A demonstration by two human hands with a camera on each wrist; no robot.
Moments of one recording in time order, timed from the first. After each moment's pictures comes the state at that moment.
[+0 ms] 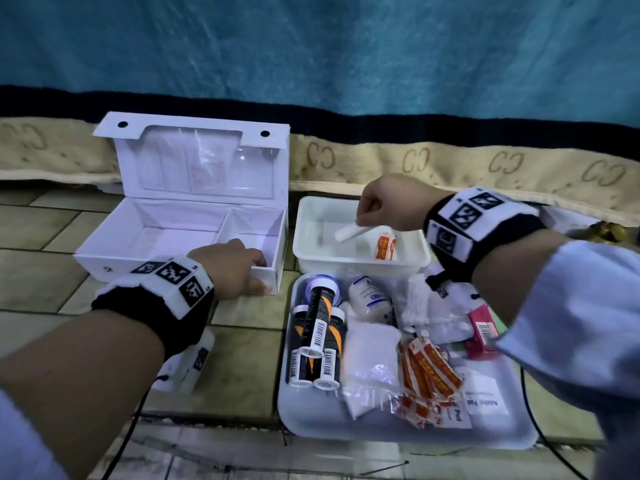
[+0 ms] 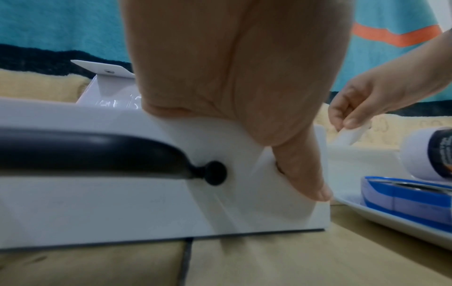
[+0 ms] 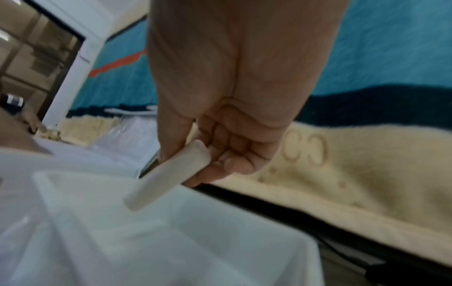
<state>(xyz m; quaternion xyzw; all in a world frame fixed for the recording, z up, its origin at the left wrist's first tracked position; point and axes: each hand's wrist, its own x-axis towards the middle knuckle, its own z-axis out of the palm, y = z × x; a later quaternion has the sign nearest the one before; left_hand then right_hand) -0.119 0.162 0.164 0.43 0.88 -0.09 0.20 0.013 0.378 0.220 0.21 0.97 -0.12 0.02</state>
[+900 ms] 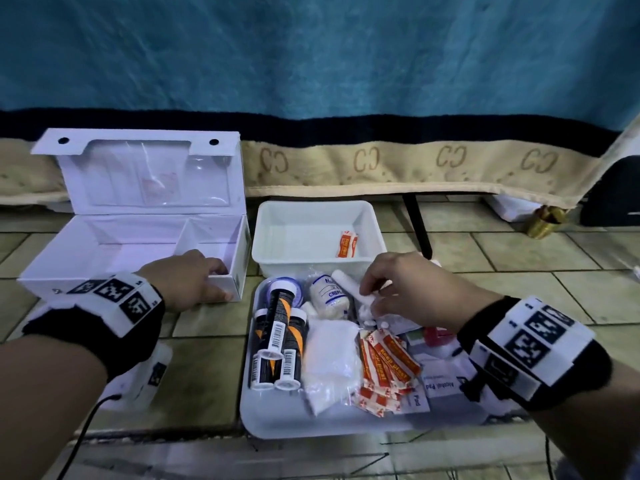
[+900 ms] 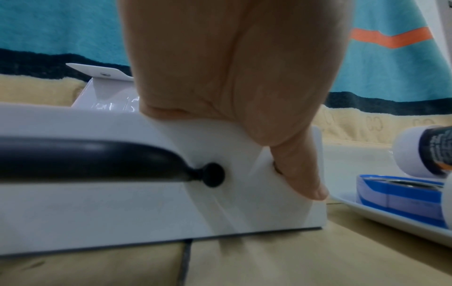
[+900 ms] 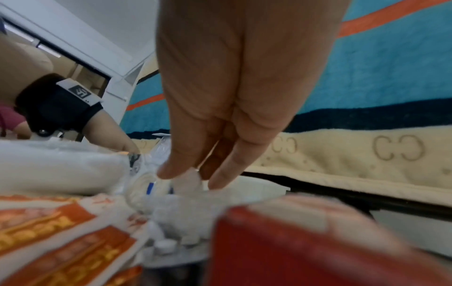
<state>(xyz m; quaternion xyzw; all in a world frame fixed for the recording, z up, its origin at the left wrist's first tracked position) -0.116 0.162 0.166 0.42 0.88 -0.08 0.21 0.135 0.345 0.188 0.21 0.95 -0.21 0.04</state>
